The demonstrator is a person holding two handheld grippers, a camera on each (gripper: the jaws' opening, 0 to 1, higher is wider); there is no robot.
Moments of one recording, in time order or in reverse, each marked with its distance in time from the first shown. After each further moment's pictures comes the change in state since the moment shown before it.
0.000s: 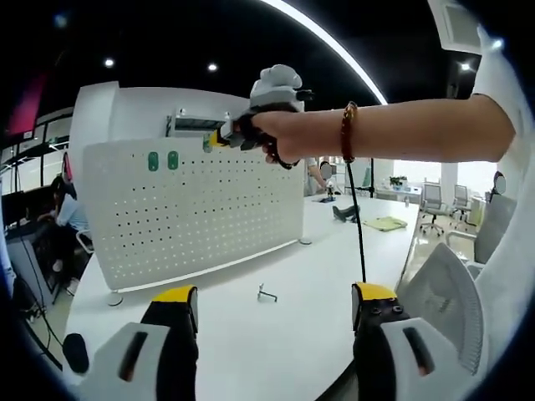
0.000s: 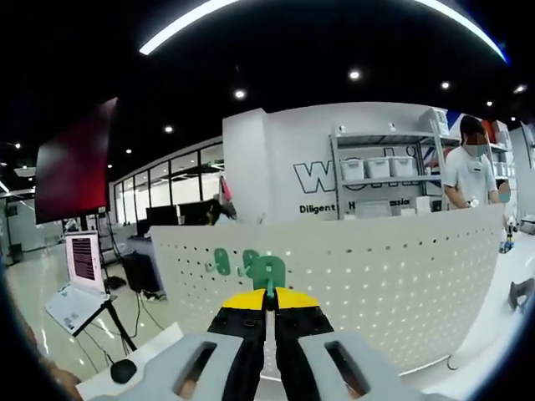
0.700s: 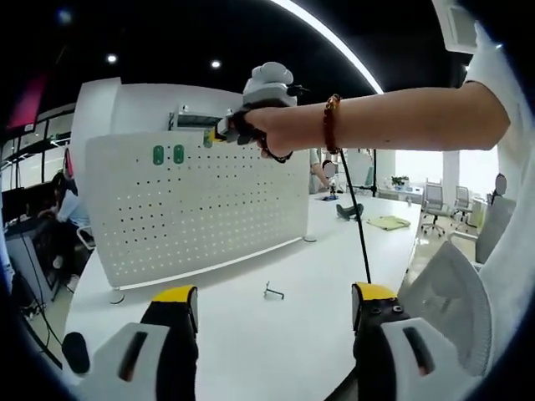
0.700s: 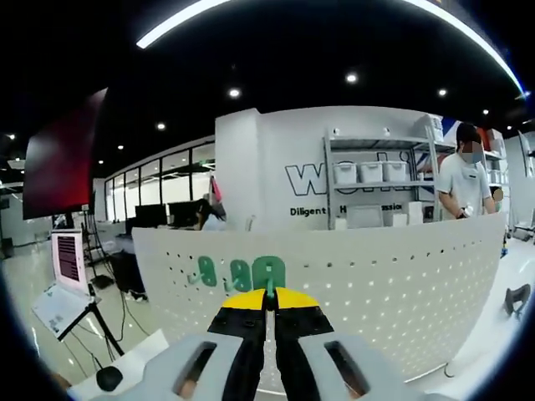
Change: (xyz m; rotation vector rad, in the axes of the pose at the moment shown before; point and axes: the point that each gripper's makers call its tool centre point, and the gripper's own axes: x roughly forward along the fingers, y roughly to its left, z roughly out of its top) left arm 0.006 0.015 -0.006 -0.012 0.012 0.005; right arm 0.030 -0.007 0.005 -0.021 -0.013 -0.063
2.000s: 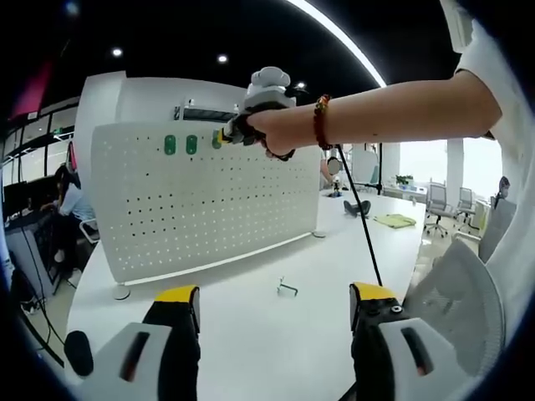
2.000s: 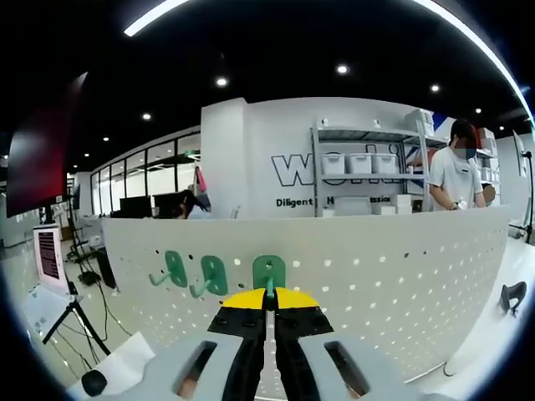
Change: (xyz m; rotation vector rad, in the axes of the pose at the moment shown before) left arm 0.007 0.029 -0.008 -0.023 0.024 0.016; right arm 0.043 -0.016 -0.018 -0.006 0.056 -0.072
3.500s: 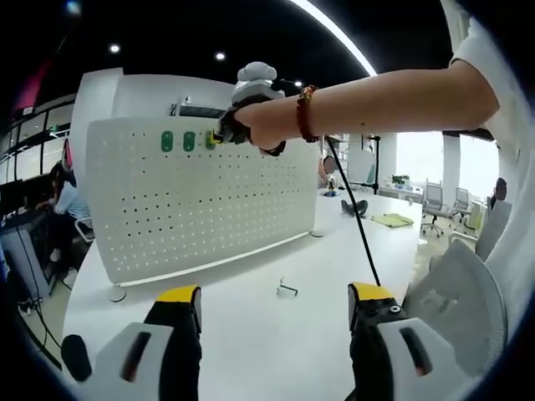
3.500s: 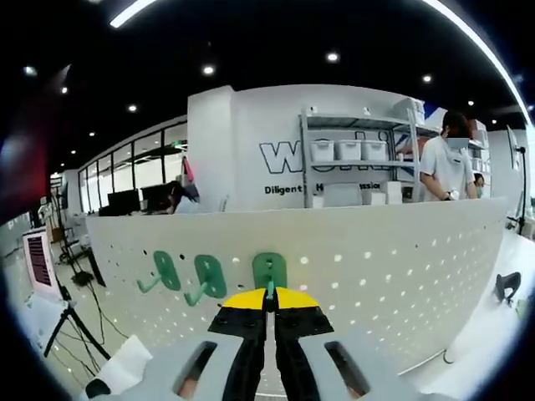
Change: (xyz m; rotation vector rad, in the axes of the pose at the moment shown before) left arm 0.009 0.004 0.001 -0.003 0.006 -0.029; right arm 0.017 0.002 -0.006 0.058 0.081 -0.073
